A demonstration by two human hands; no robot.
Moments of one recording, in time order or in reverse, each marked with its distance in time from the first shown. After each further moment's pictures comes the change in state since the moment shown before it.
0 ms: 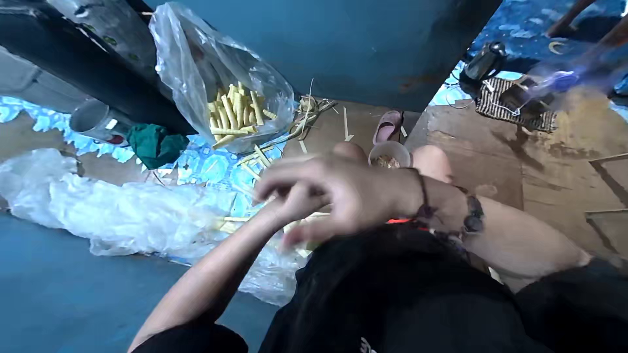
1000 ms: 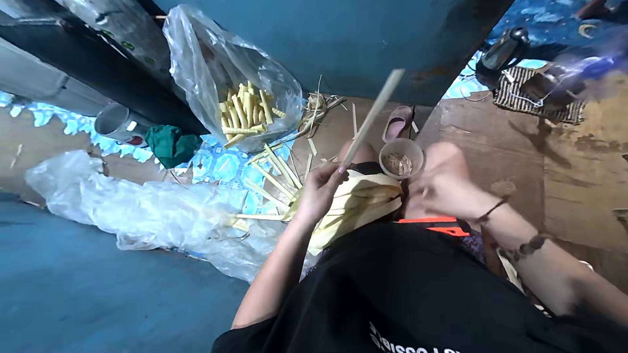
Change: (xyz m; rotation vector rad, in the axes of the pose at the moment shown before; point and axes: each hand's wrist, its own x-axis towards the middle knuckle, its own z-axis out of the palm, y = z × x) left_hand 0.013 -0.012 0.039 -0.461 0.367 -0.111; right_hand -0.171 0.161 -0.031 -0.377 0.003 0.798
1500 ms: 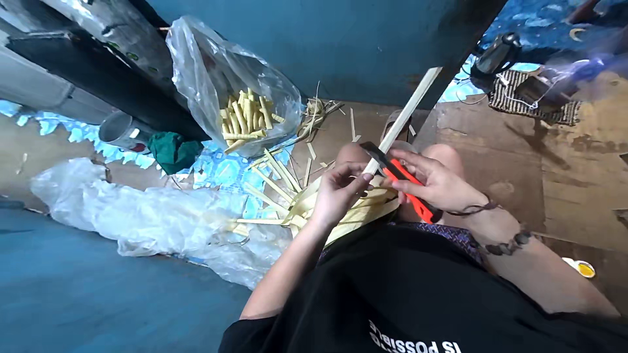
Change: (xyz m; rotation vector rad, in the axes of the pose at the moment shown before) left_hand -0.001 0.026 0.039 -0.305 -0.015 -0.056; right_hand -0.001 -0.056 -0.013 0.800 0.161 -0.287
